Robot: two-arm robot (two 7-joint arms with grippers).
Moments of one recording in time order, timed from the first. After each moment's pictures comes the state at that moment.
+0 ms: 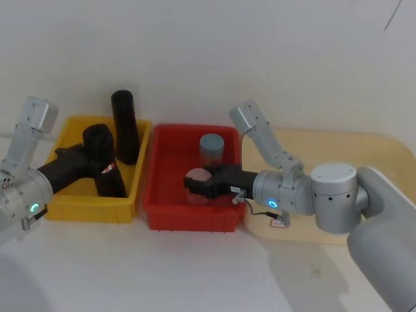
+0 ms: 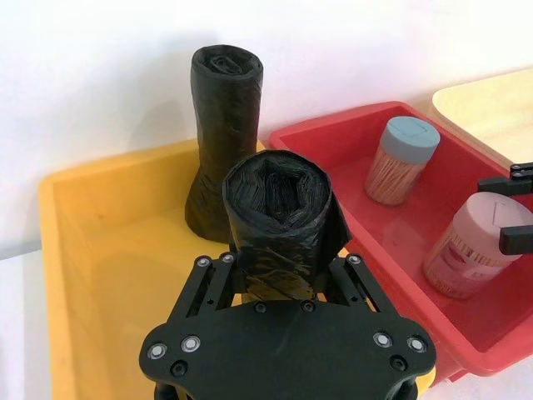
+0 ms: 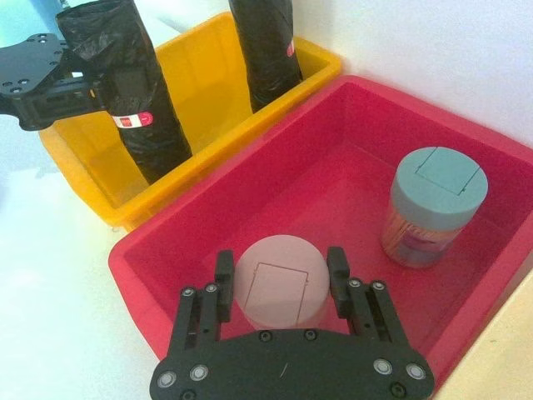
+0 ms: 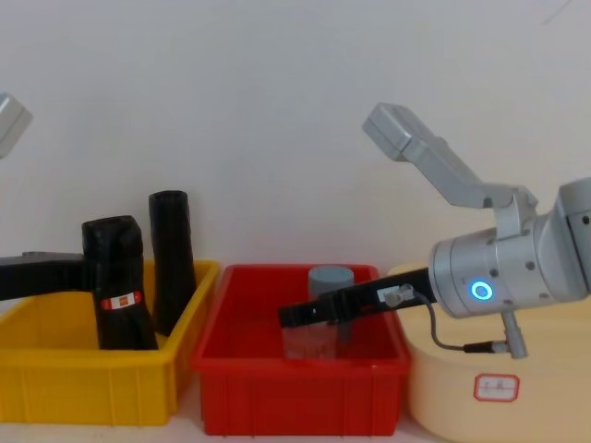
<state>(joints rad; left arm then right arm) -0.42 0.42 0.32 -1.27 -0.49 0.17 -0.39 0.65 0.20 -0.60 -1.09 0.37 0.43 0.49</state>
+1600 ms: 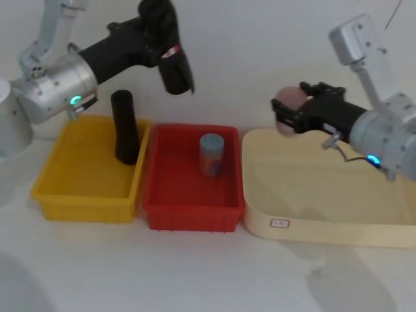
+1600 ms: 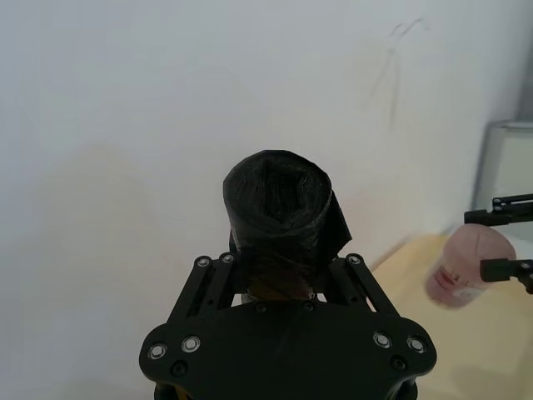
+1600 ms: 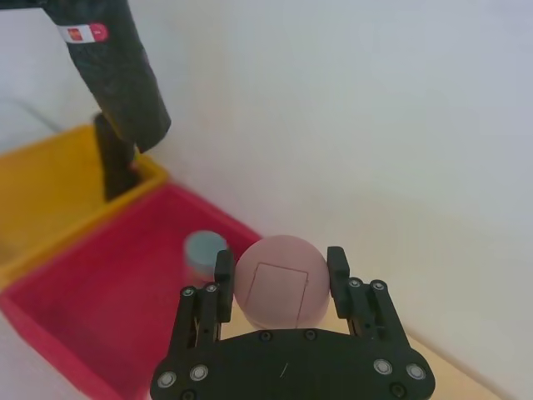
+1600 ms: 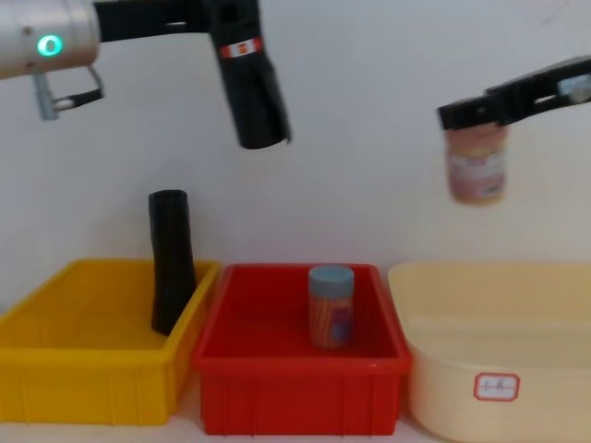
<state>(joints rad) -0.70 0.33 0.38 -1.33 -0.50 0.10 -0.54 0.48 0.46 -0.40 -1.76 0.29 0.61 0.24</state>
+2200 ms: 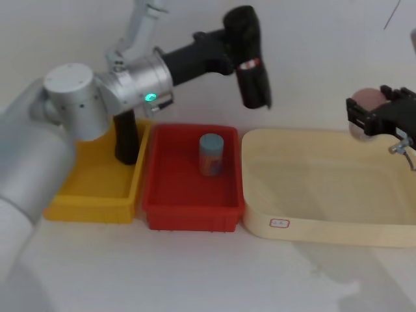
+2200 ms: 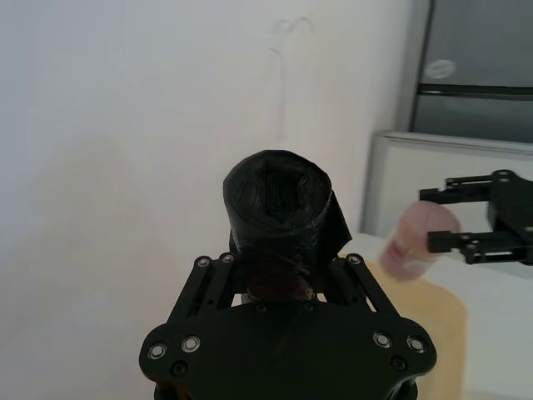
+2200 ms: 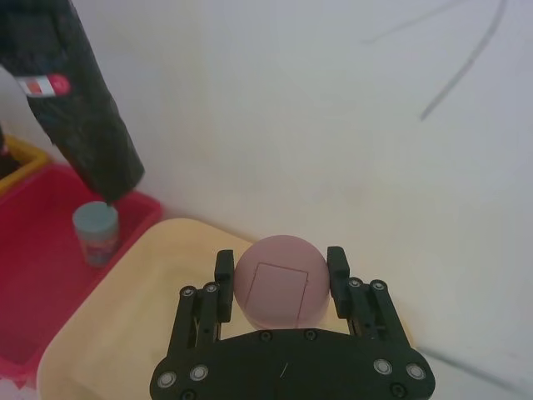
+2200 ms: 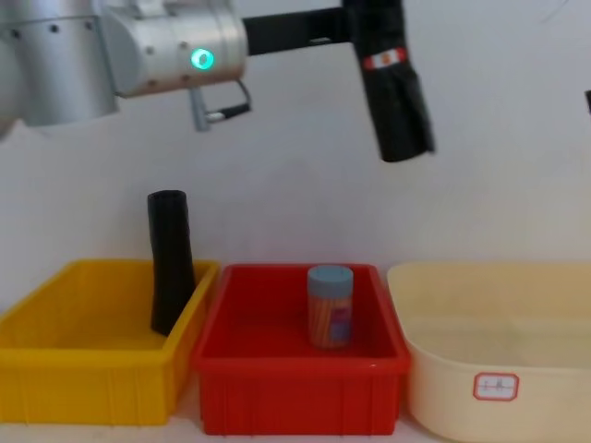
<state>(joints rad) -0.89 0.14 0.51 -1.01 -0.55 0.04 -0.73 0.31 0.52 -0.20 -1.94 0.28 0.74 0.10</state>
